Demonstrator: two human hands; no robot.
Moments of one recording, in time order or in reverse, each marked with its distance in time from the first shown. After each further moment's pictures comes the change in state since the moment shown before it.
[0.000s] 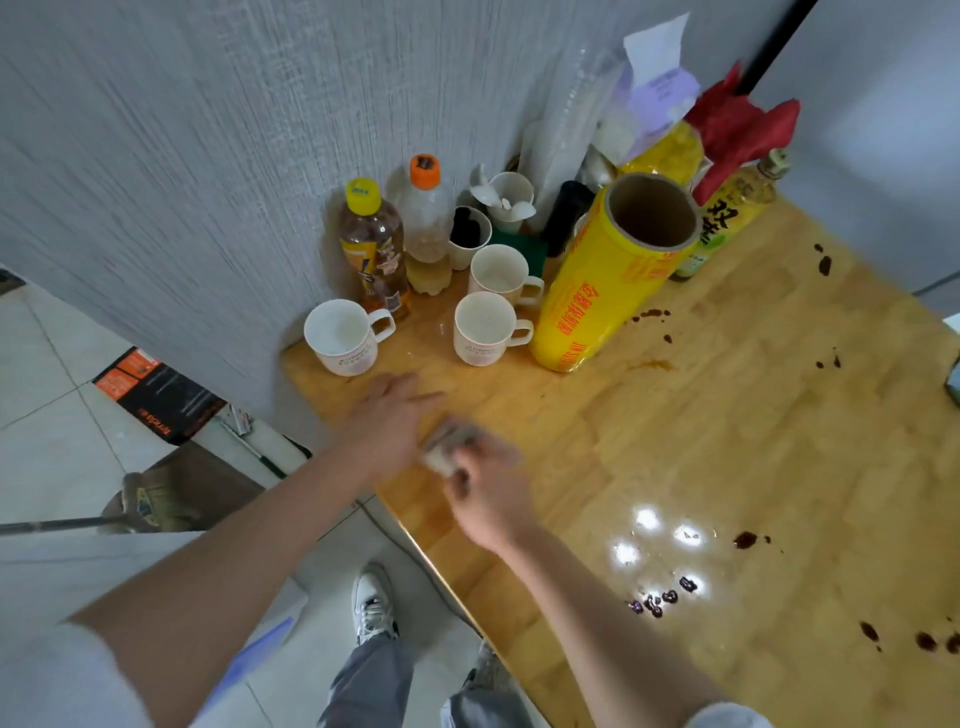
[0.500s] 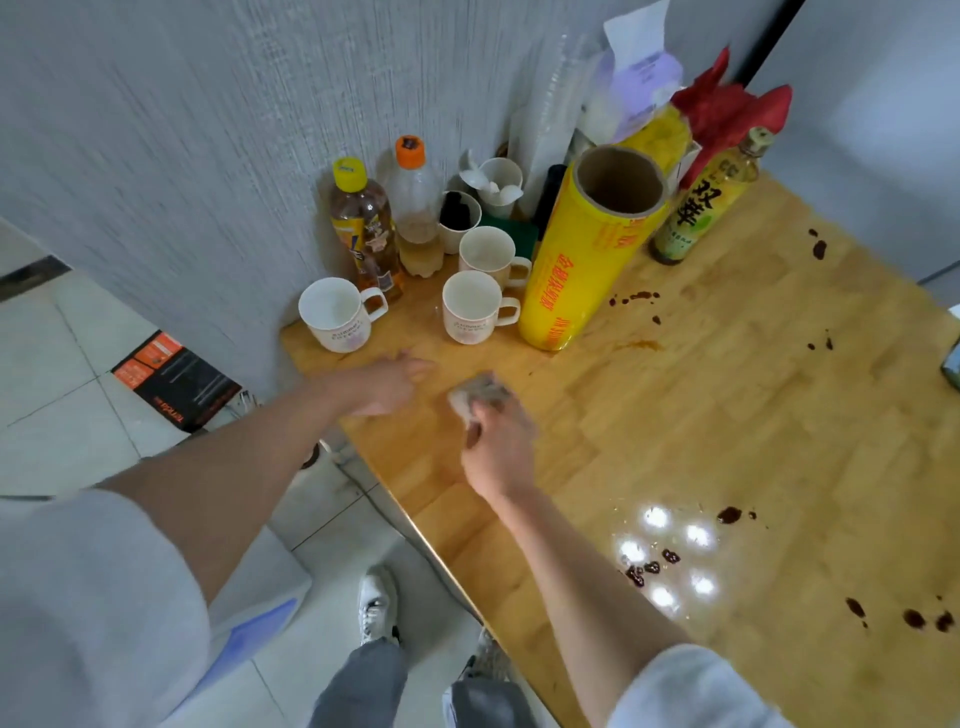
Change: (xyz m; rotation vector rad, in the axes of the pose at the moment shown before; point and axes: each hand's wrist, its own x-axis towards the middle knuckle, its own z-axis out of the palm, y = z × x) left_hand 0.020 0.001 -0.025 -0.189 -0.350 -0.072; right_hand 0.002 0.012 -0.010 -0.019 0.092 0.199
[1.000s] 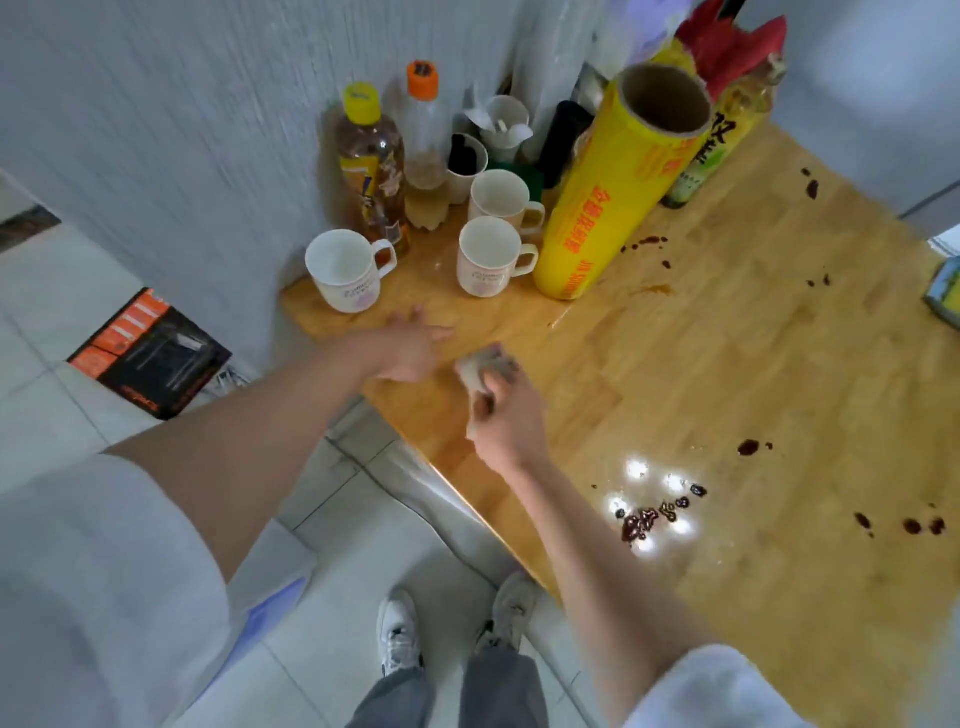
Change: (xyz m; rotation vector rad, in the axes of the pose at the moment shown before) left_hand 0.001 -0.008 0.011 -0.004 0.076 0.040; right_hand -0.026 -0.021 0.028 0.032 0.113 0.035
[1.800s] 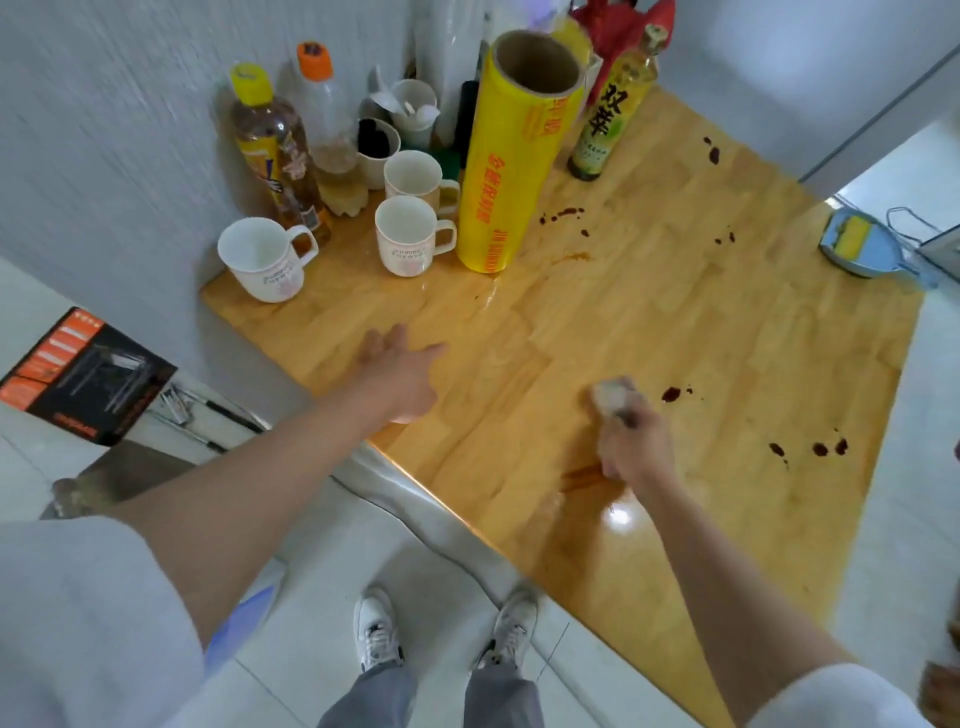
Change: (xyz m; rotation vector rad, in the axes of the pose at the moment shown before) left_hand -0.023 0.071 0.072 0.245 0.084 -0.007; right_hand -0.083 0.144 -0.136 0.103 0.137 0.489
